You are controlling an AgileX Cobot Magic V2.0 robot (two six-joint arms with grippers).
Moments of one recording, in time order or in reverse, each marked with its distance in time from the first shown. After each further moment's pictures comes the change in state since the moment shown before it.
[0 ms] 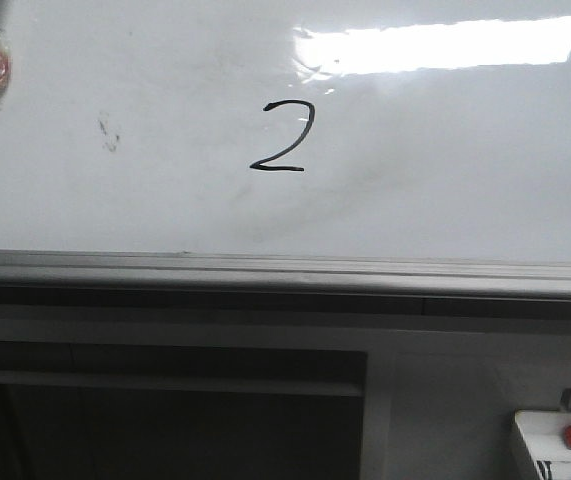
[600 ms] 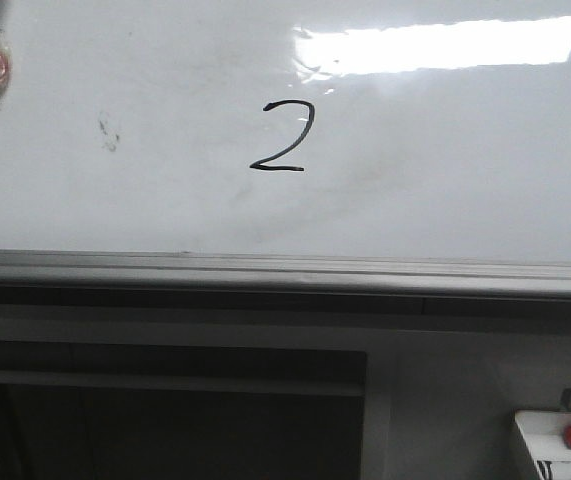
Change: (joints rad) left arm 0.000 0.000 0.000 0.000 0.000 0.000; right arm -0.283 -0.246 0.601 0.197 -0.760 0.000
